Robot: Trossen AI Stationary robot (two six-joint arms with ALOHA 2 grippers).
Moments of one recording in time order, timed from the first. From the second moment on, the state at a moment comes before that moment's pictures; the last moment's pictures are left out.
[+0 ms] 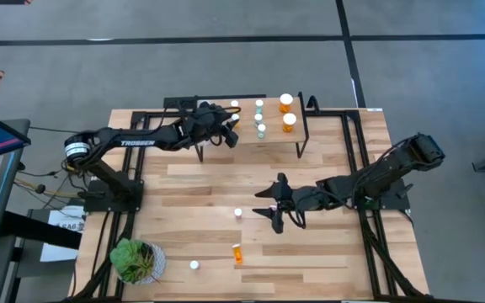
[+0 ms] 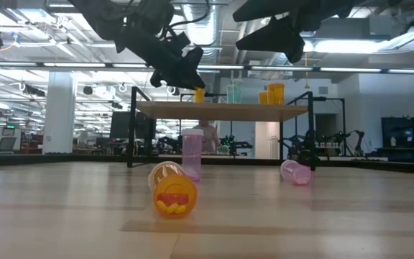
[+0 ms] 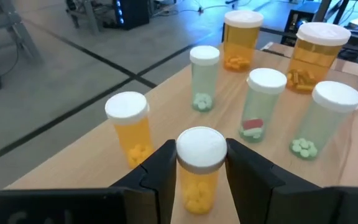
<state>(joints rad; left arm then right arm) 0.40 1.54 0.96 0.21 -0.28 -0.10 0.33 1.44 0.81 0.26 0.39 0.39</state>
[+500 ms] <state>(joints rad) 0.40 1.55 0.96 0.17 -0.29 -0.12 0.33 1.44 0.81 0.24 0.39 0.39</state>
